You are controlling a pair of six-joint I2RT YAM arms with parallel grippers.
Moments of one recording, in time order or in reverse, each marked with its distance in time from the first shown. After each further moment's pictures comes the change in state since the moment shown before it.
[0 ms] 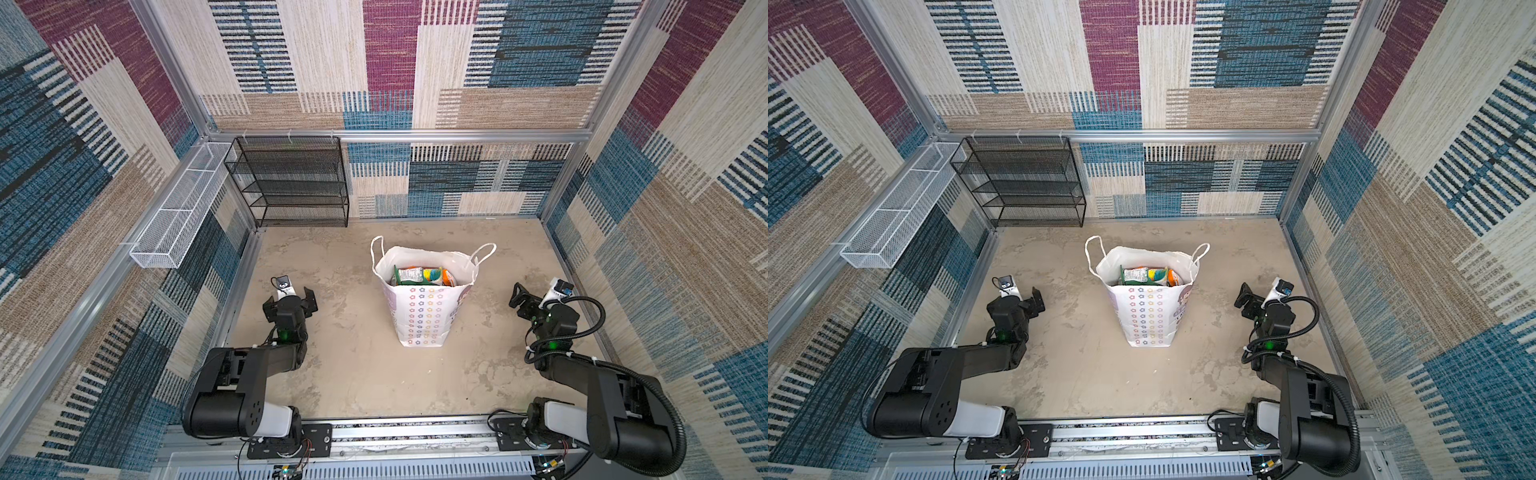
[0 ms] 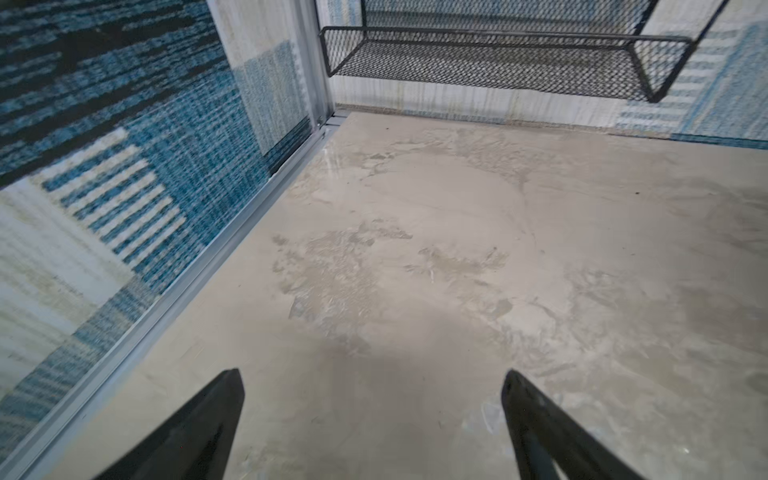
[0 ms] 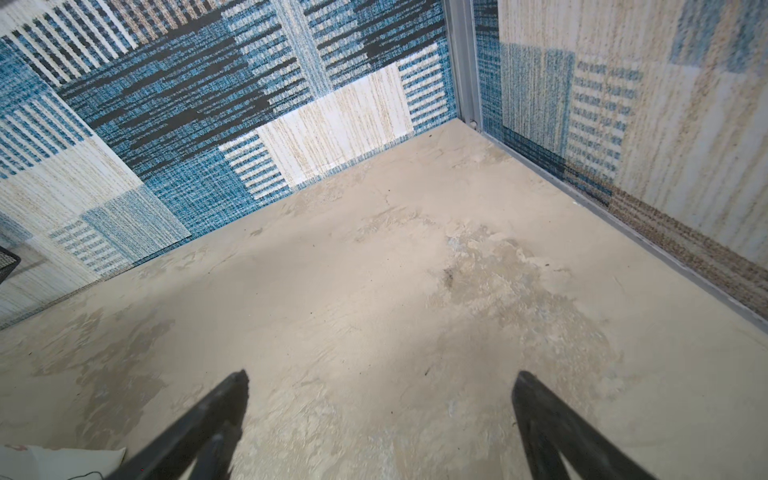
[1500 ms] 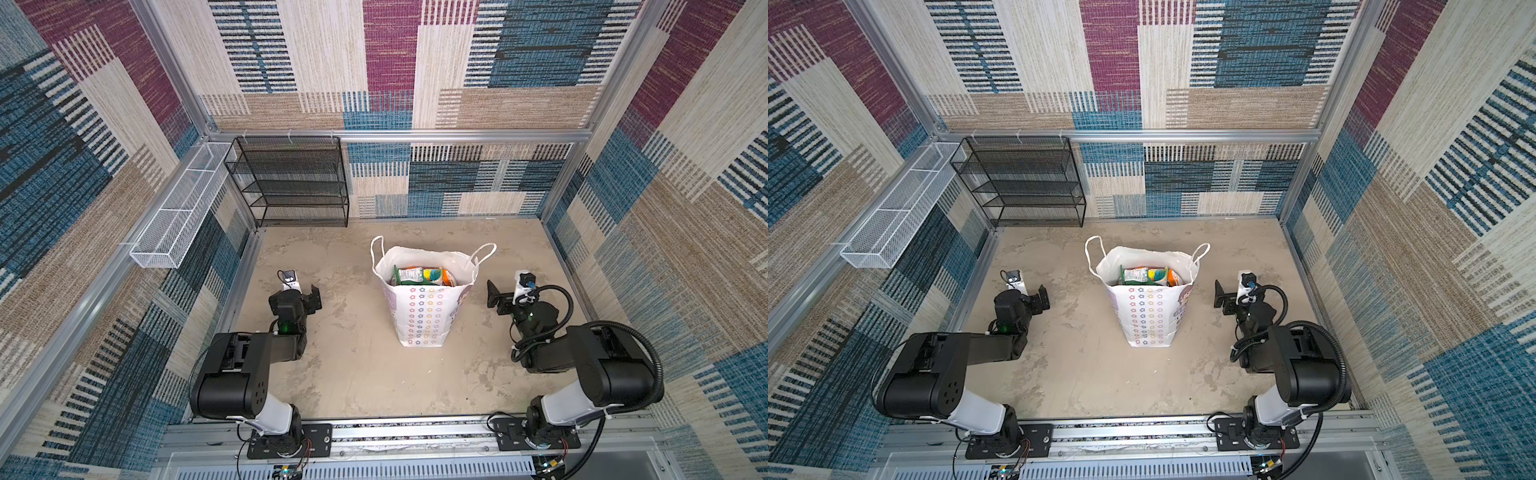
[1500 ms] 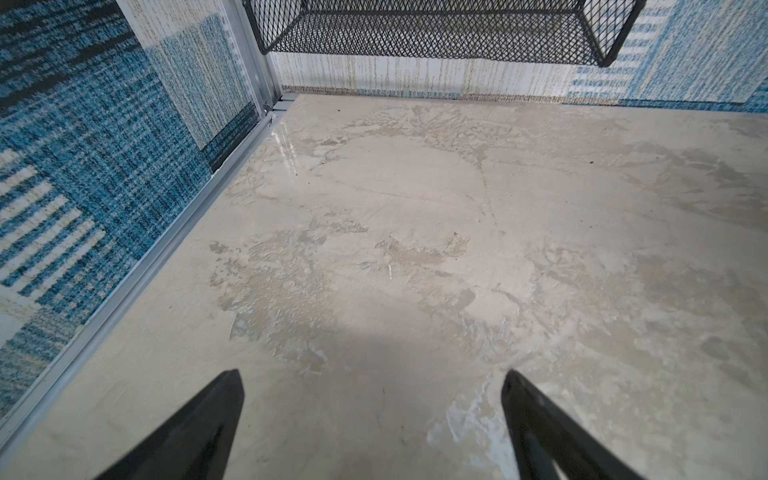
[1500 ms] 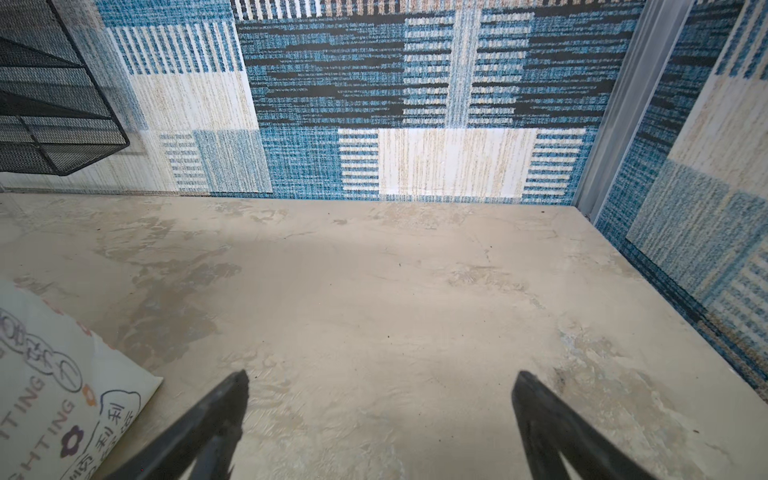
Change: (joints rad) left arm 0.029 0.089 0.080 -0.029 0.137 0.027; right arm 0.171 0.293 0.027 0.396 -0.075 -0.314
